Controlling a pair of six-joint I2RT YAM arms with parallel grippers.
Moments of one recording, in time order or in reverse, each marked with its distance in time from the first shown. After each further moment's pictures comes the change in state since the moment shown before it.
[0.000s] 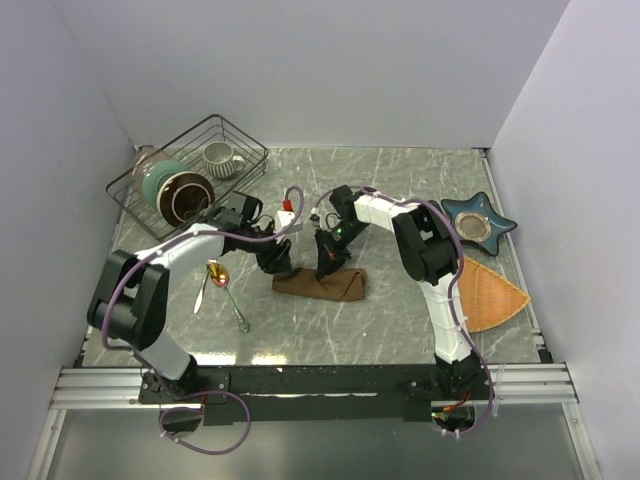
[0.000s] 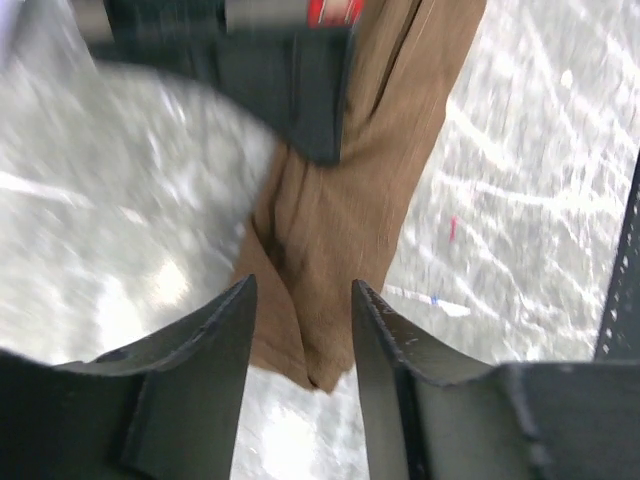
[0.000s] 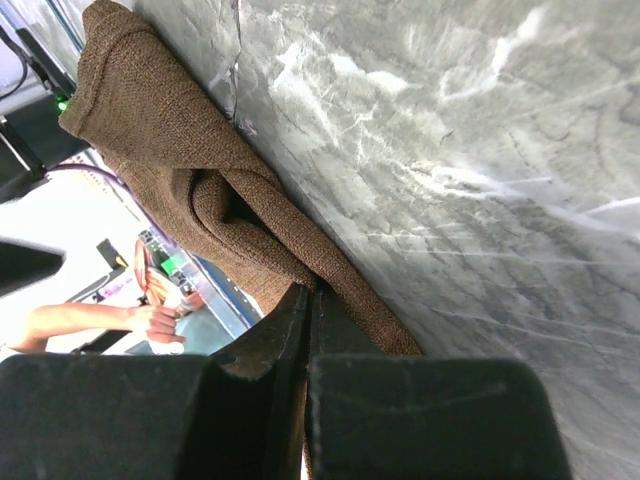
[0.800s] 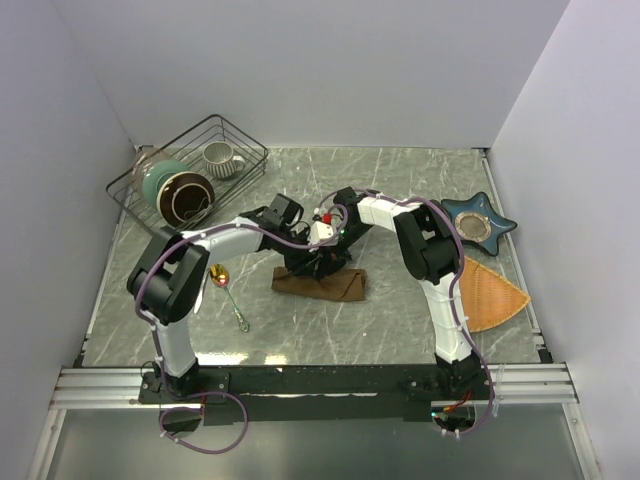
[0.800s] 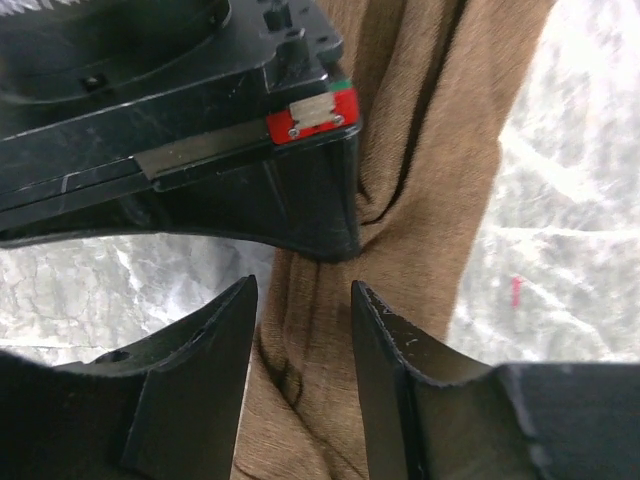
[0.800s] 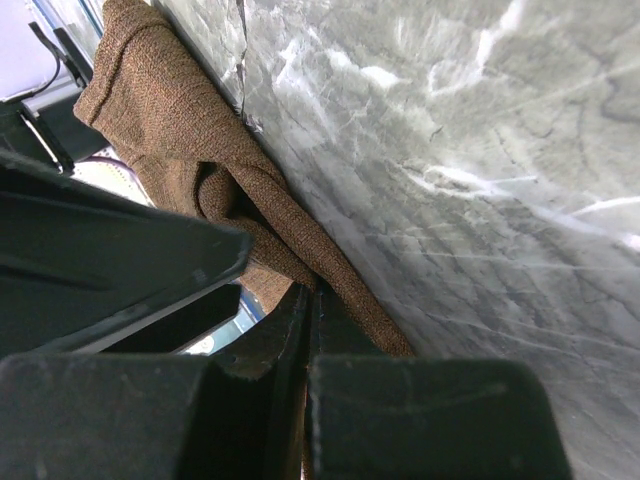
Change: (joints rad) left arm -0.185 0.215 0.169 0.025 -0.152 0.077; right arm -0.013 -0.003 -0.045 0.054 -0.069 0.005
